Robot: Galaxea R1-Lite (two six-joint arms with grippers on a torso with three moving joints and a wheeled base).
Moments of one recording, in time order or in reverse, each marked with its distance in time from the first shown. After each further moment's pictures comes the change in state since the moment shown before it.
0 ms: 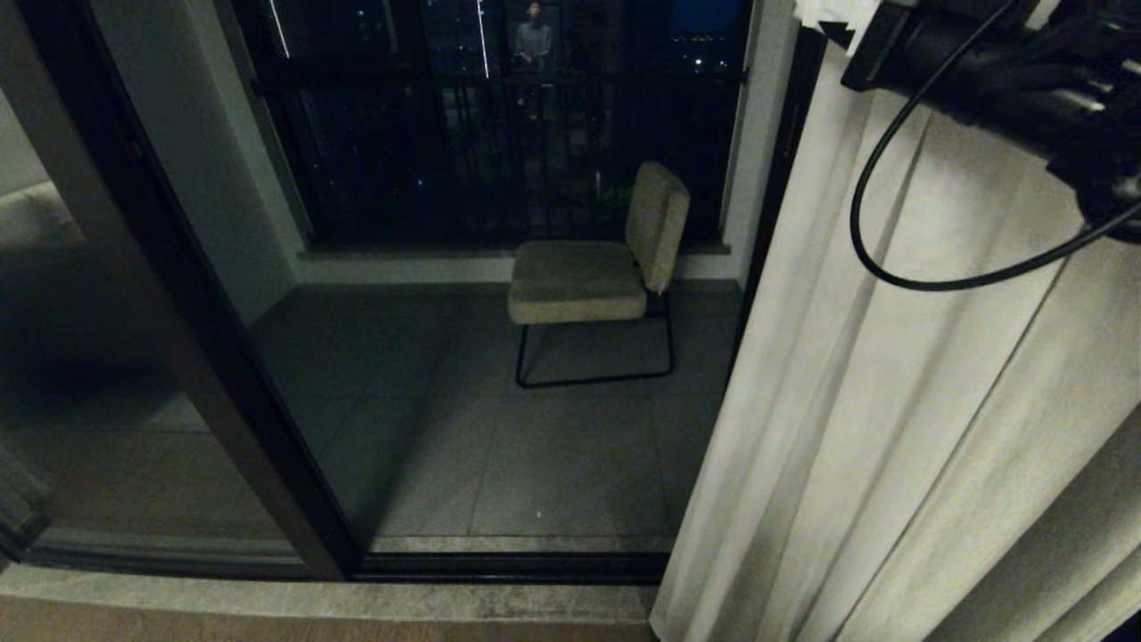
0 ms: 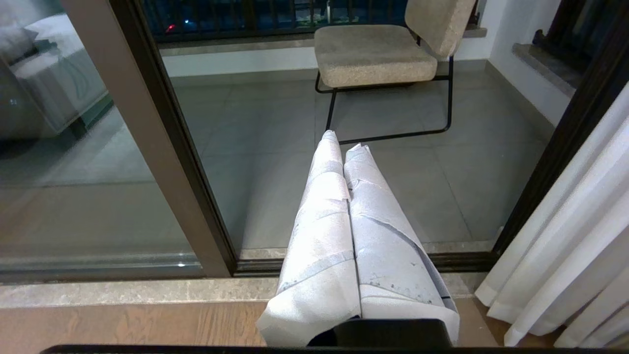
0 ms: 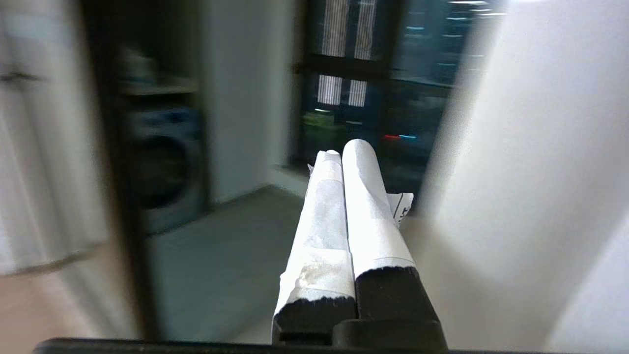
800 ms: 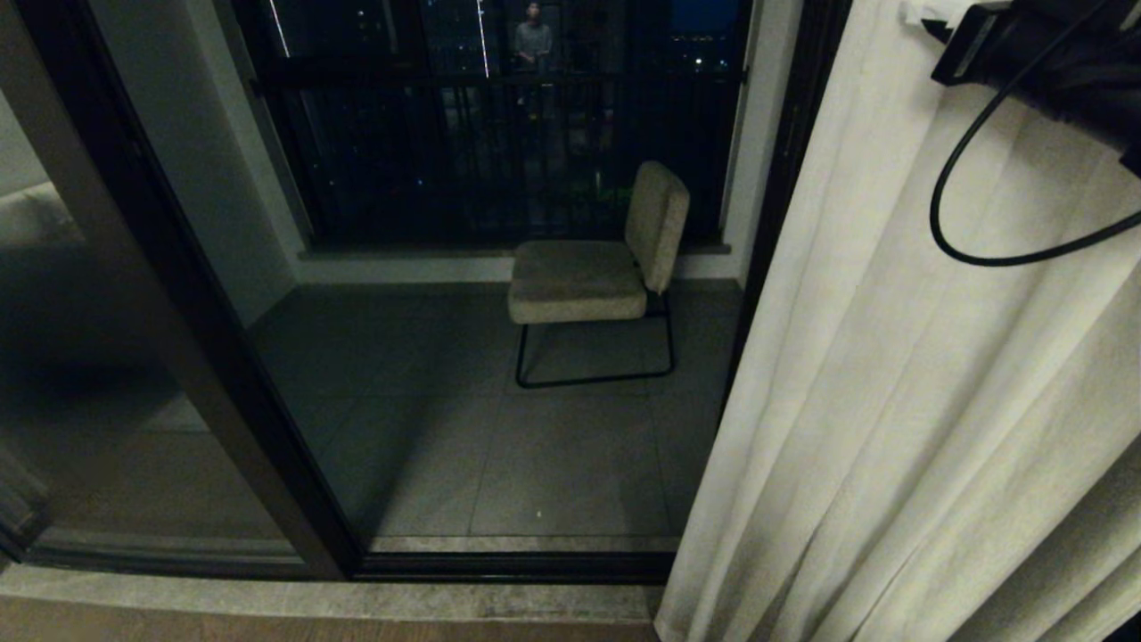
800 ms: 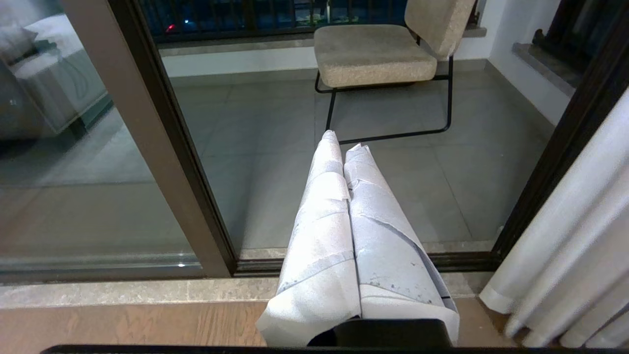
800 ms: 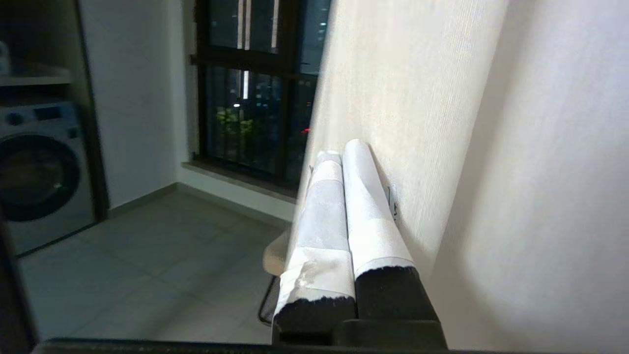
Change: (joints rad) left arm 0.000 0.000 0.000 0.000 0.000 0.000; right arm -0.196 -0.013 -0.001 0.003 -0.029 -0.036
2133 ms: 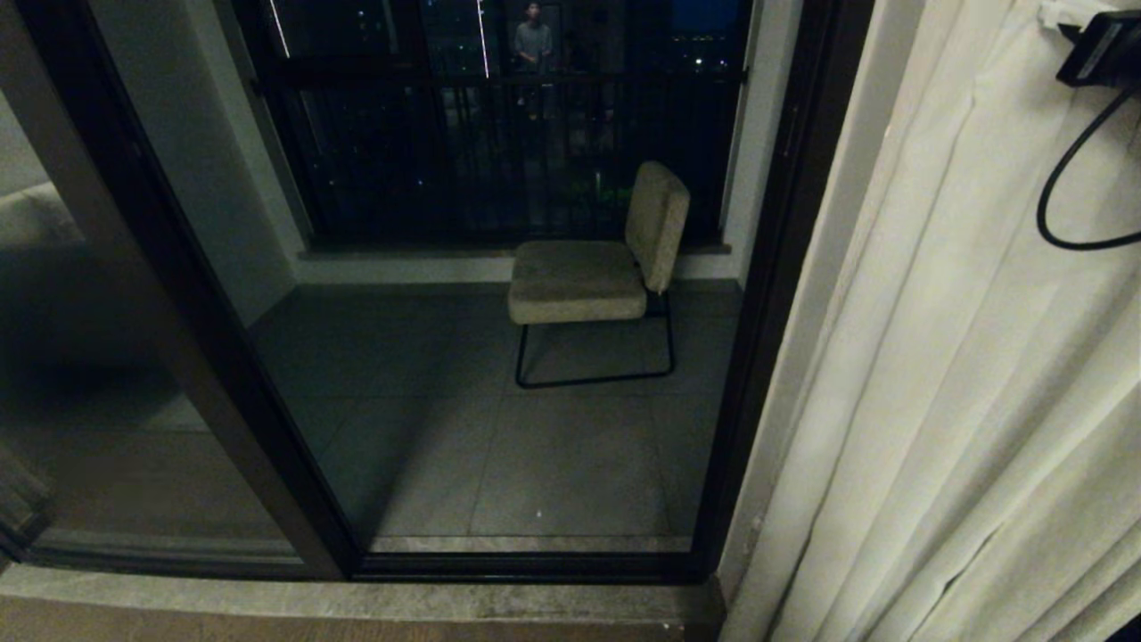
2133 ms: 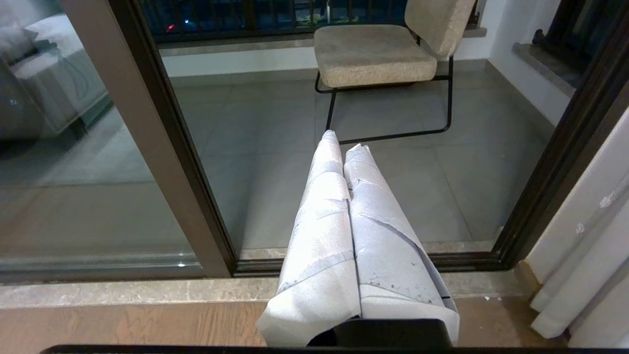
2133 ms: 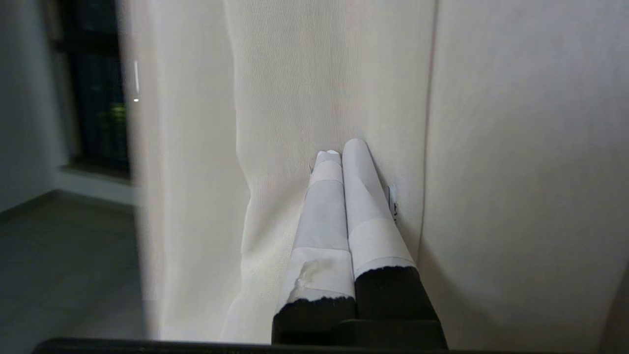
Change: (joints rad) left arm 0.000 0.000 0.000 0.000 0.000 0.000; right arm -0.282 0.023 -0.029 -0.003 0.000 0.002
